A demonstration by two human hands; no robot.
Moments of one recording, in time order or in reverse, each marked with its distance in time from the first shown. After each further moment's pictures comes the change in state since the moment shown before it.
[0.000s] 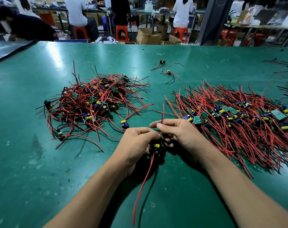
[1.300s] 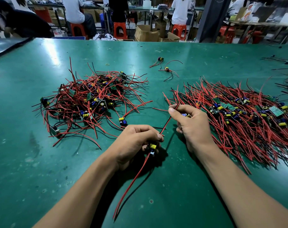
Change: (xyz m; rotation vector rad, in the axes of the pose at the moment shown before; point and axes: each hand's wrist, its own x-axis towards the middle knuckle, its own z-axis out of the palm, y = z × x) left_hand -0.009 0.011 -0.010 0.066 -0.199 0.005; right_hand 0.013 0.005 -0.018 -0.073 0.523 -0.352
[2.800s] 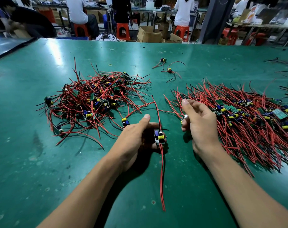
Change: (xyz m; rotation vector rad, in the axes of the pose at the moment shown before) left_hand 0.009 -0.003 0.007 -0.343 0.150 -0.019; right_hand 0.000 -0.008 -0.002 0.139 0.116 0.003
